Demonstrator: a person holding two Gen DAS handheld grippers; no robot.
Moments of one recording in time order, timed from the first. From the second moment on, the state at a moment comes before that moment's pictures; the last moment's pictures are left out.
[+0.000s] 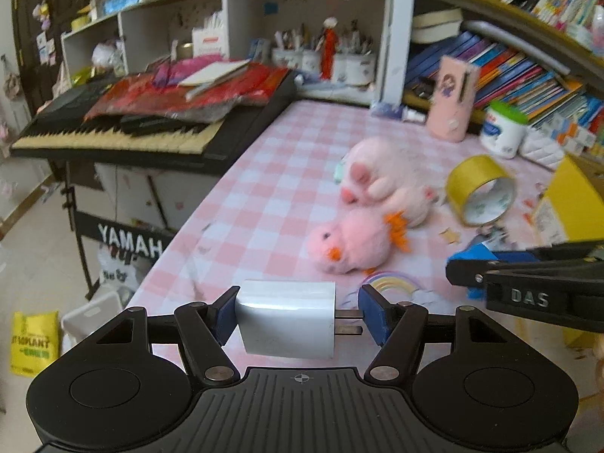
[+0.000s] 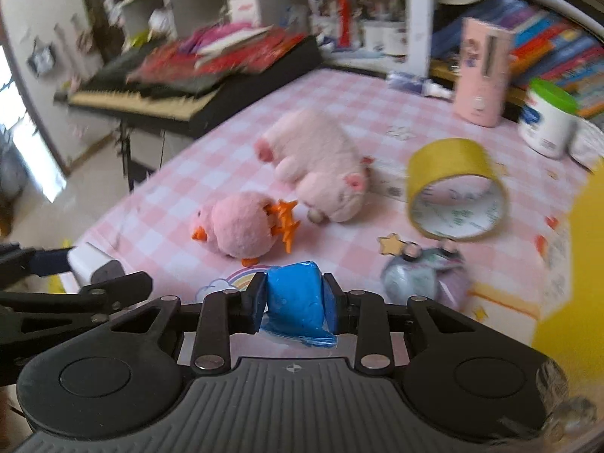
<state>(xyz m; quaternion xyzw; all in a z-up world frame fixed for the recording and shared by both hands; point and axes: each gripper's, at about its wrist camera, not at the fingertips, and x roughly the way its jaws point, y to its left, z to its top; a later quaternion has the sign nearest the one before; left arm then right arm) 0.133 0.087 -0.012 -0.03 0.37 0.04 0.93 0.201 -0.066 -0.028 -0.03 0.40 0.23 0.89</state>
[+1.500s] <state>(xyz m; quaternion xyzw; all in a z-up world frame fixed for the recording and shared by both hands) -0.029 -0.065 0.007 0.09 0.34 -0.33 0.88 -0.107 -0.213 -0.008 0.14 0.36 -0.13 0.91</state>
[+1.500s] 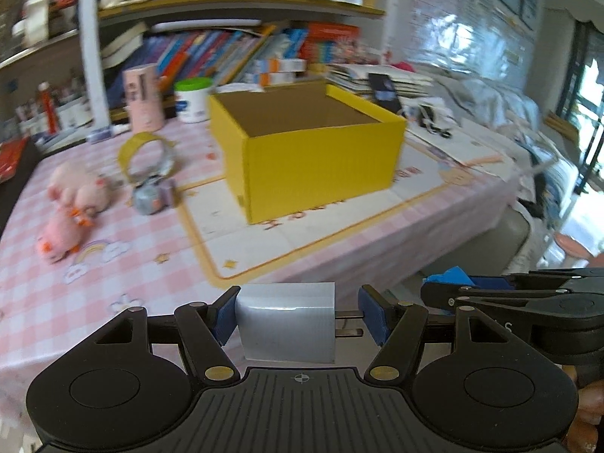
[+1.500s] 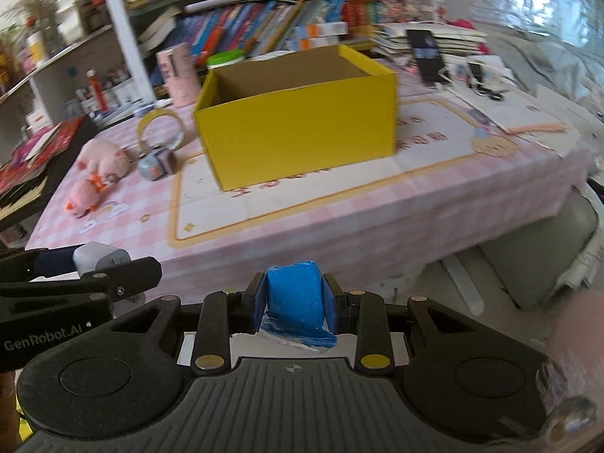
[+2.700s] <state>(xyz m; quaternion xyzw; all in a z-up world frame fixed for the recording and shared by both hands) 0.028 -0.121 0.023 0.08 0.30 -0.34 0.89 -0.038 -0.274 0.004 0.13 0.37 -0.13 0.91</state>
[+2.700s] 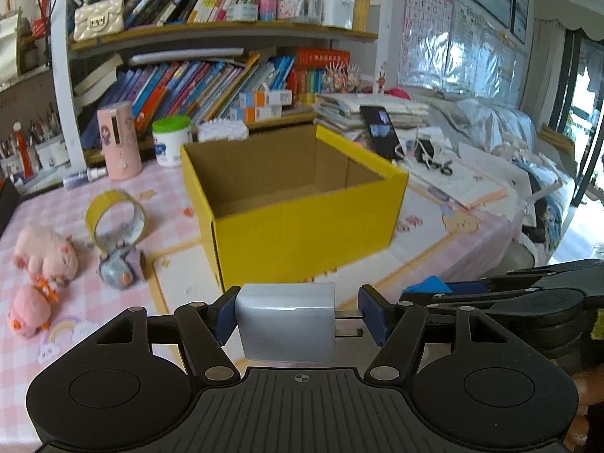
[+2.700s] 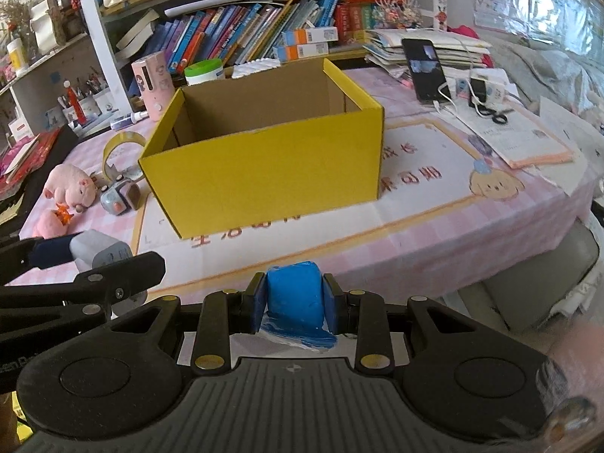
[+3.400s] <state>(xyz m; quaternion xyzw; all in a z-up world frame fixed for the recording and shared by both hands) 0.110 -0.183 0.065 0.06 0.24 -0.31 0.92 0.069 -0.350 0.054 0.08 0.31 -0.08 0.94</state>
